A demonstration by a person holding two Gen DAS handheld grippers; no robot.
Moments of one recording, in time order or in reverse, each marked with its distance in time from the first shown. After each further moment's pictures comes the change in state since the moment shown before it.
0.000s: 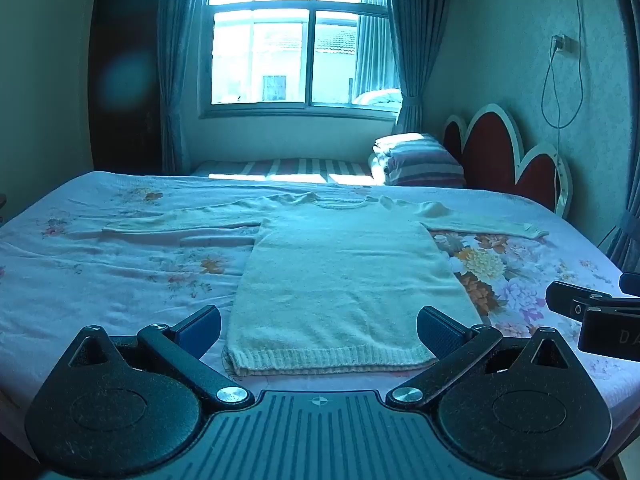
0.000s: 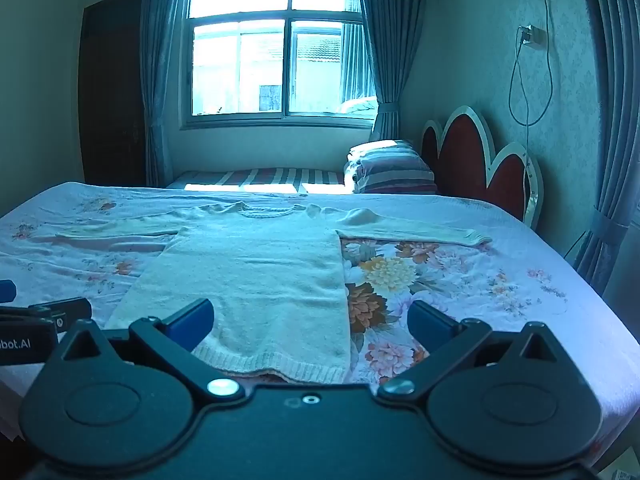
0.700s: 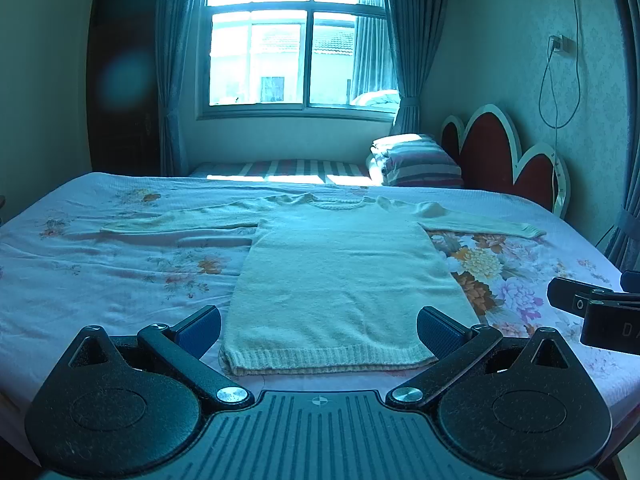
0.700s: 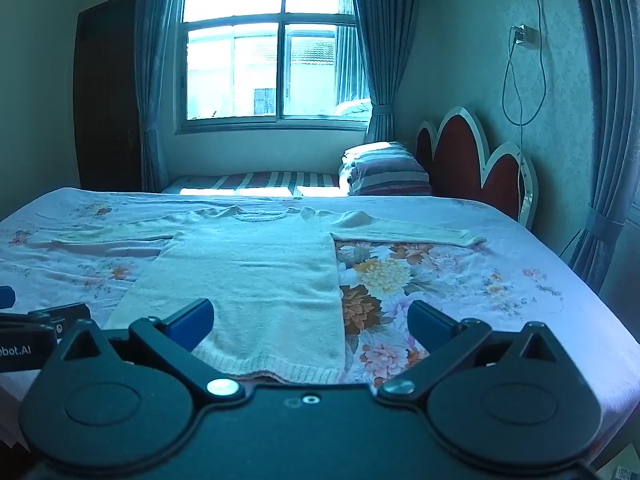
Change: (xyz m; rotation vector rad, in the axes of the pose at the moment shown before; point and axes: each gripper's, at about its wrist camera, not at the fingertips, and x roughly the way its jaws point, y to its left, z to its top) left arm 0.000 0.000 0.001 0.002 -0.006 -0.009; right arm -0.004 -0.004 0.001 0.004 -0.002 -0.008
